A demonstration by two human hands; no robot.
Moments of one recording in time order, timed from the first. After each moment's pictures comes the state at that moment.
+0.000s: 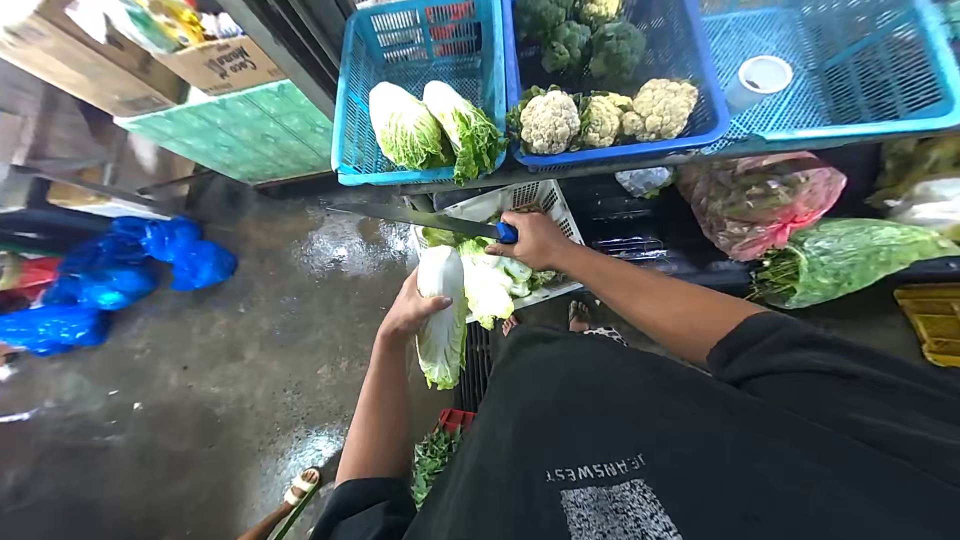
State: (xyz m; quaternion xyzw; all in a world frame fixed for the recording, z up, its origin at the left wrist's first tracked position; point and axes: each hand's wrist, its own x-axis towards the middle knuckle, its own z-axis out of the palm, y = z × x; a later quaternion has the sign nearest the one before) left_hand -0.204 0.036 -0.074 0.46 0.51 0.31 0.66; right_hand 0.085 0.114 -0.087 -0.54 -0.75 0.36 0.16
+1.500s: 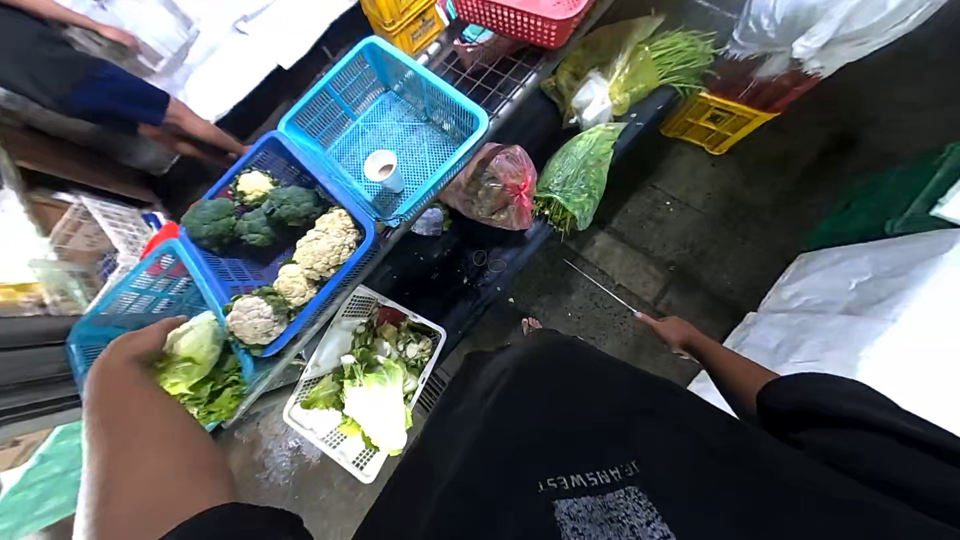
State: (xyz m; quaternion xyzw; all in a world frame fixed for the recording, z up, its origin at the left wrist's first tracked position) left_hand 0.059 0.330 0.059 0.60 0.77 -0.12 0.18; right_hand 0.566 -0.363 -0.277 -0.84 0.00 0.54 0.04
